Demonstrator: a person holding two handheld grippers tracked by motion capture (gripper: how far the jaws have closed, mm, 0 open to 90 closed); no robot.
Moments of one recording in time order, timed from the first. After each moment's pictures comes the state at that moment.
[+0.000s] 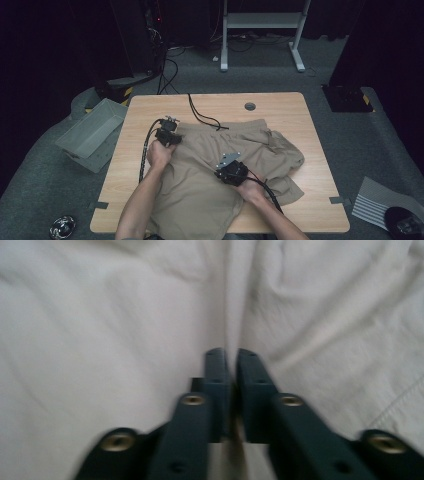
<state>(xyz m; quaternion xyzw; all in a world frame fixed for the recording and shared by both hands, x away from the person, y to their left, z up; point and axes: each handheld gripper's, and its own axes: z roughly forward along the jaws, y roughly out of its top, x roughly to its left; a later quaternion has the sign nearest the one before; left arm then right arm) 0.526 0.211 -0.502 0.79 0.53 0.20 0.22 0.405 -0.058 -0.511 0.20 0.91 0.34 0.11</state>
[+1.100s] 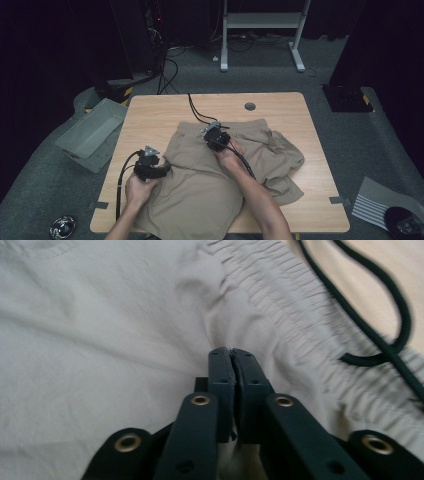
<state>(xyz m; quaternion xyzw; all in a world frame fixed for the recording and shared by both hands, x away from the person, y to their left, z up) 0.398 0.256 -0.511 0.80 0.50 0.19 0.27 0.519 0.004 -0.512 0.30 0.89 0.29 0.18</state>
